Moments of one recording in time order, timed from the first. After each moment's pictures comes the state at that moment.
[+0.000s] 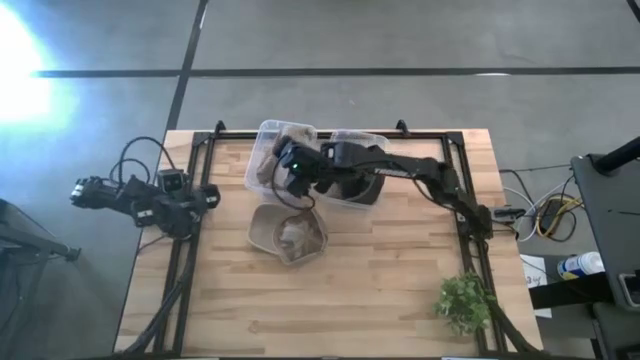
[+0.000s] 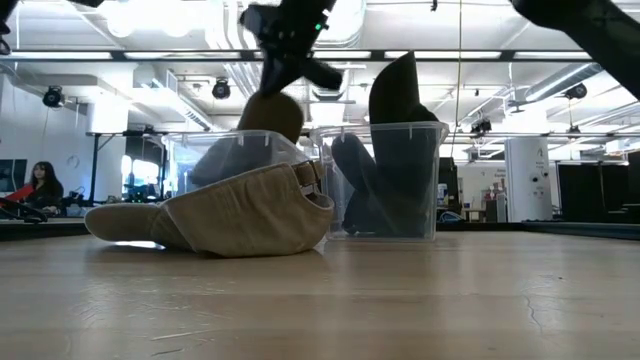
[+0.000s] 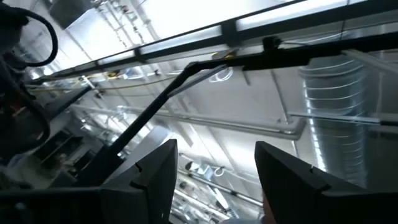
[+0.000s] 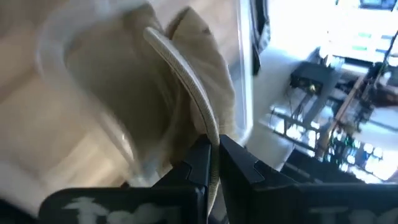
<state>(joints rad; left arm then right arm) -0.26 0.32 0.24 0.83 0.08 -0.91 -0.11 2.24 2.33 -0.94 0.41 -1.28</state>
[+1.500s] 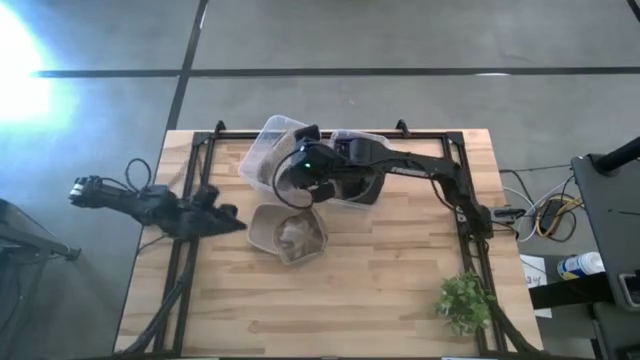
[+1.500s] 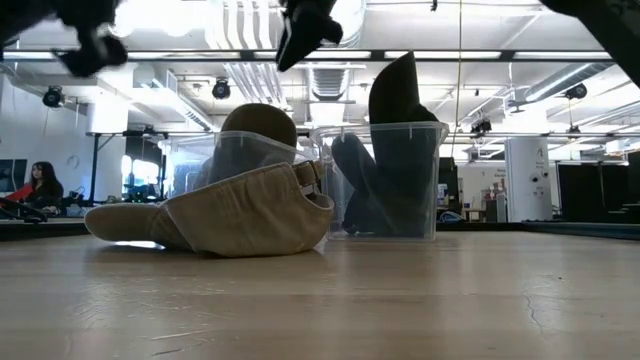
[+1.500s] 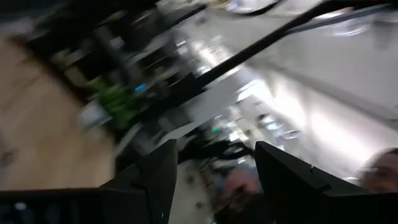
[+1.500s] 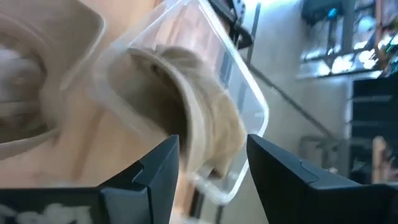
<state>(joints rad) -0.26 0.36 0.24 0.32 0.04 -1.07 -0.07 2.14 2.34 -1.05 0.41 -0.65</state>
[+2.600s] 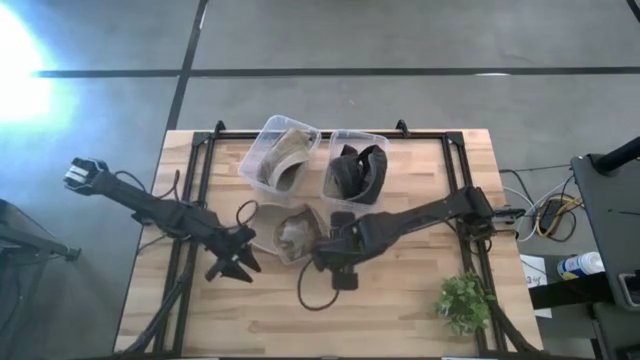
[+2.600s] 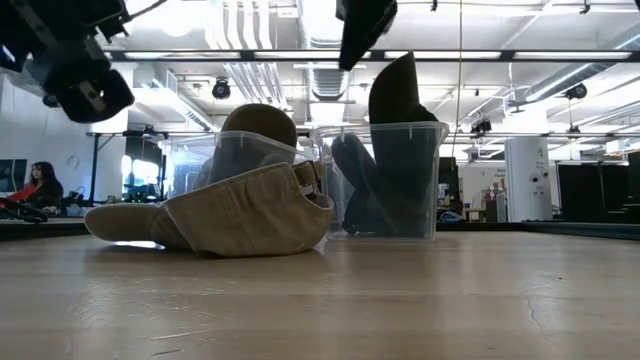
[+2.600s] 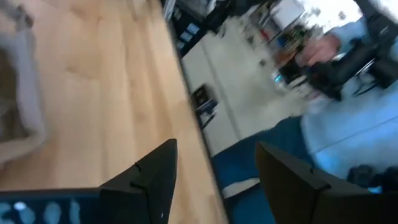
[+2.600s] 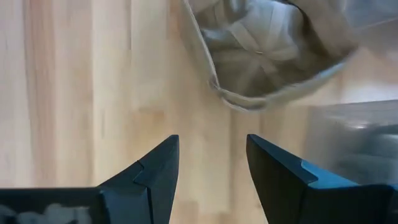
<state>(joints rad) -0.36 0.76 0.32 0.19 0.32 -0.70 0.30 2.04 2.00 -1.22 0.19 0.28</state>
